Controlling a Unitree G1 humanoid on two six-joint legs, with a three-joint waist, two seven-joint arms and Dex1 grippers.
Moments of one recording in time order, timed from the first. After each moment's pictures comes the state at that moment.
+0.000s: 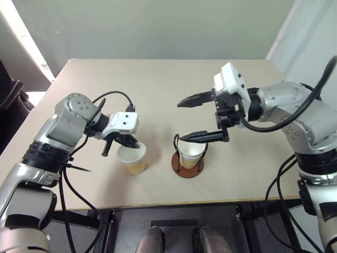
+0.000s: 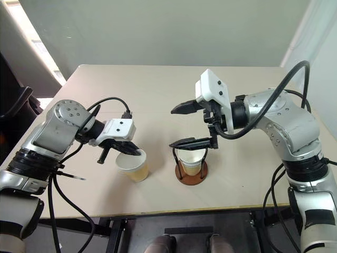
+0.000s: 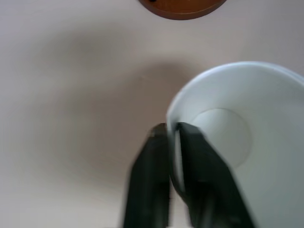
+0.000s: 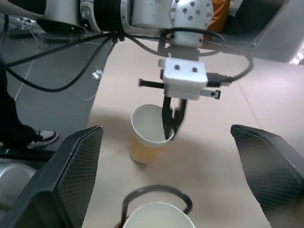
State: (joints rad) left arm -0.90 0.94 -0.37 0.26 -0.02 0.20 -1.57; right arm -0.96 -0.72 0.18 -0.30 0.61 0.76 1.15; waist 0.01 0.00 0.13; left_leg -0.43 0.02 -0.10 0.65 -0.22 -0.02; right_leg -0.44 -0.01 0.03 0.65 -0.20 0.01
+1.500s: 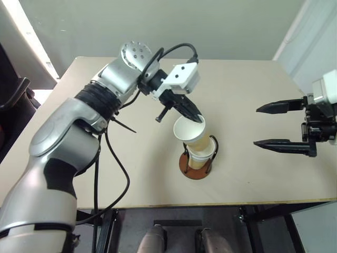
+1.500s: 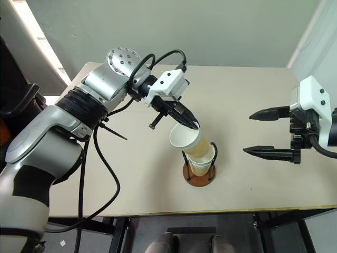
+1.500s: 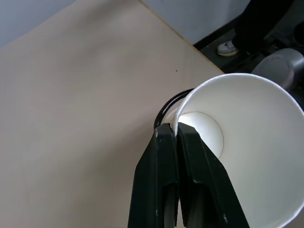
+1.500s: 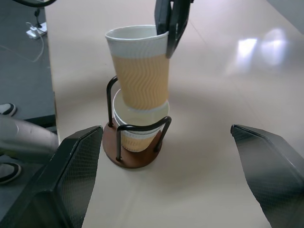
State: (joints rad) left arm -1.55 0.61 -0.91 0.70 -0.66 -0.10 -1.57; right arm -0.47 -1.22 -0.34 -0.44 0.77 0.82 1.21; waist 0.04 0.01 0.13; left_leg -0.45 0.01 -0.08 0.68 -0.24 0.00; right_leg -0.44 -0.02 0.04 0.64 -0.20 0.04
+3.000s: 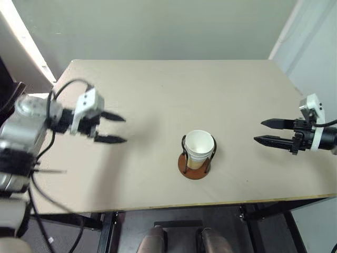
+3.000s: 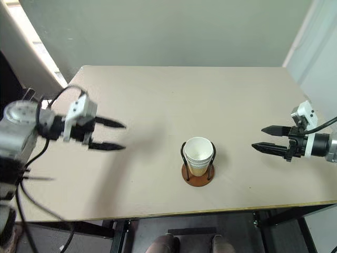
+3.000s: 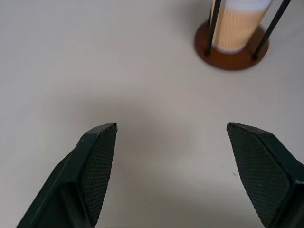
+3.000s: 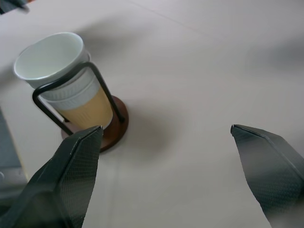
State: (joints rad) left arm -0.51 1.16 -0.10 0.22 -0.52 0.30 -1.35; right arm -0.42 -1.06 -0.20 -0.02 0.66 0.72 1.16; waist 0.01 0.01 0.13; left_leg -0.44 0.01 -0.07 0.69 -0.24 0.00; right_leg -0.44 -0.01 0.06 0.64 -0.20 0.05
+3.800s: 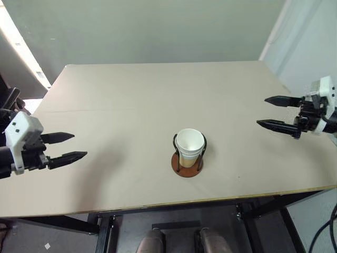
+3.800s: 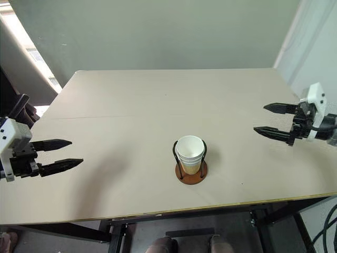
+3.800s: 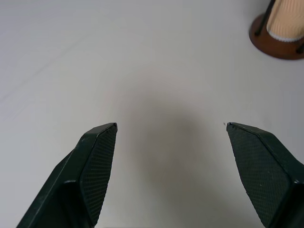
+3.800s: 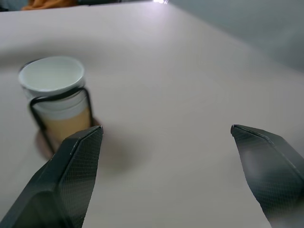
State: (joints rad) left arm 0.01 1.14 0.57 -0.05 -0.55 0.51 -1.16; right arm -0.58 -0.97 -0.19 0.15 0.52 0.35 1.25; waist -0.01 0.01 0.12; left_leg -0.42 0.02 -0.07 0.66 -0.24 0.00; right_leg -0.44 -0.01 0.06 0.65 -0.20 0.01
